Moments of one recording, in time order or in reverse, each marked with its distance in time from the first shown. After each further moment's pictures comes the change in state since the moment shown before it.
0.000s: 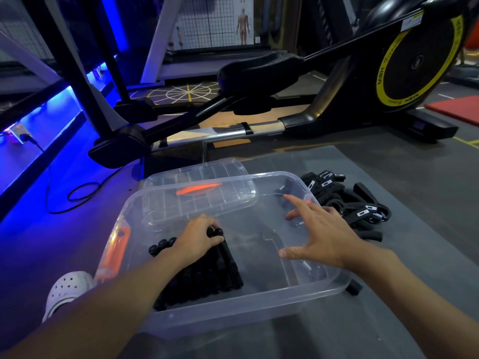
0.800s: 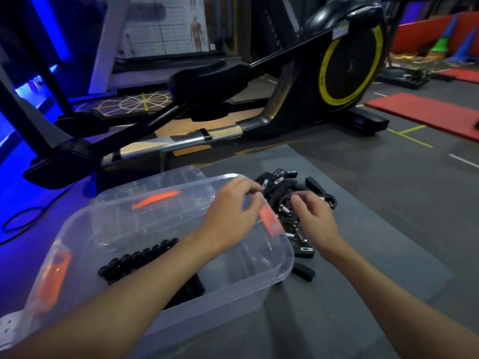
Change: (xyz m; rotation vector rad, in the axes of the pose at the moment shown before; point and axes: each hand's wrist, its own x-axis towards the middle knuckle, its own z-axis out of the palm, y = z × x) left_hand -0.008 0.210 -0.004 -0.296 0.220 0.495; right_hand -0.033 0.057 0.006 0.823 0.677 0.359
